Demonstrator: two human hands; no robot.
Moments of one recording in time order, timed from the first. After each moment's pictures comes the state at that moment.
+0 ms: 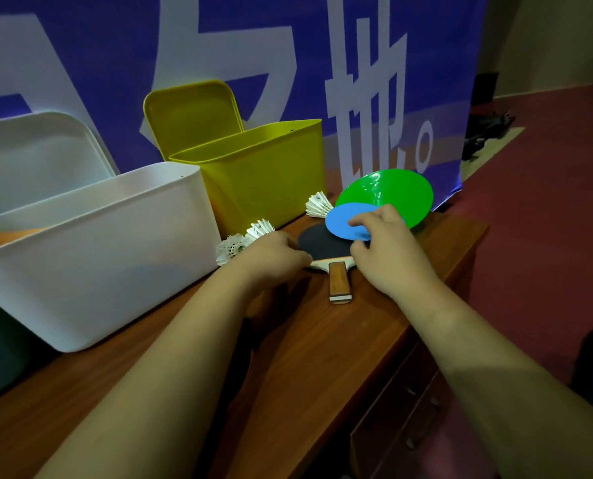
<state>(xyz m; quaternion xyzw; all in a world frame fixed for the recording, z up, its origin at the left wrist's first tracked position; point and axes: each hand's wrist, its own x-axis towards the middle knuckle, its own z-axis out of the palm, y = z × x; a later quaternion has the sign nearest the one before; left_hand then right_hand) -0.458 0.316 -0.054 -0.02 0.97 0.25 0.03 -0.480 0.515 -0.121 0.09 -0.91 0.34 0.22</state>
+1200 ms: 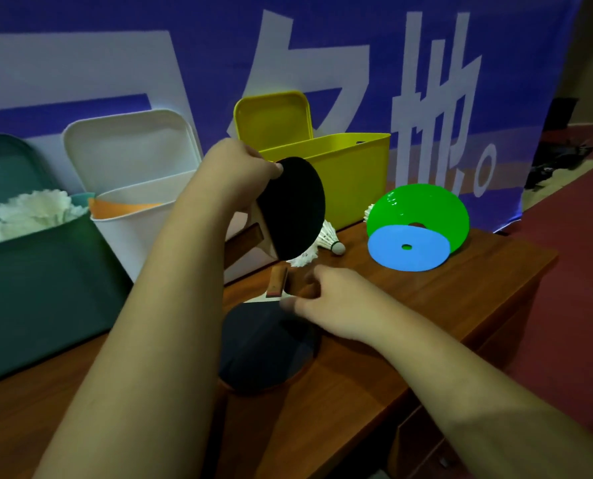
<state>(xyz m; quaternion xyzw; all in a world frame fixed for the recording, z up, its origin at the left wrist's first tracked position) -0.378 0.227 0.073 -0.09 0.92 0.31 -0.21 -0.381 0.394 -0.079 0.25 -0.90 0.34 -0.03</state>
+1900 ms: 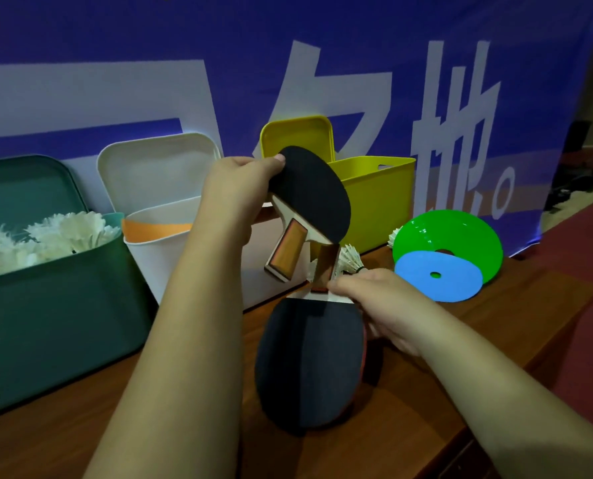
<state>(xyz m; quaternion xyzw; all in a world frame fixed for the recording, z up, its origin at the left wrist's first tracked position) -0.382 0.196 0.075 -0.09 0.76 0.57 -0.30 -0.411 0.381 -0.067 0.16 -0.73 0.64 -0.17</state>
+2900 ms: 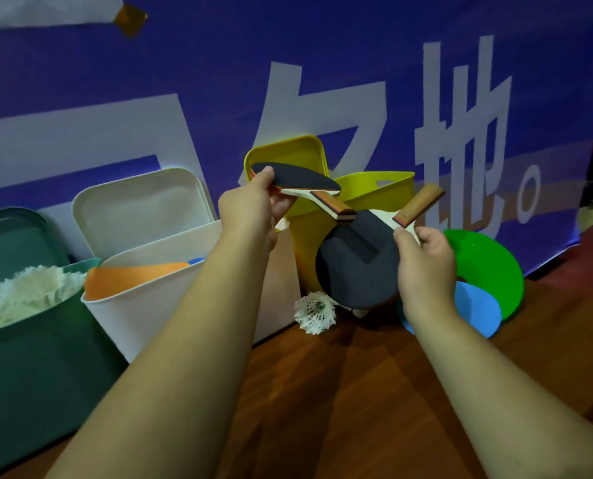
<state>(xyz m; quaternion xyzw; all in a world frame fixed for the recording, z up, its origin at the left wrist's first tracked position) -0.510 0.220 0.076 -0.08 0.47 0.83 -0.28 -0.553 0.410 -0.063 -0.01 -0.60 0.77 0.22</state>
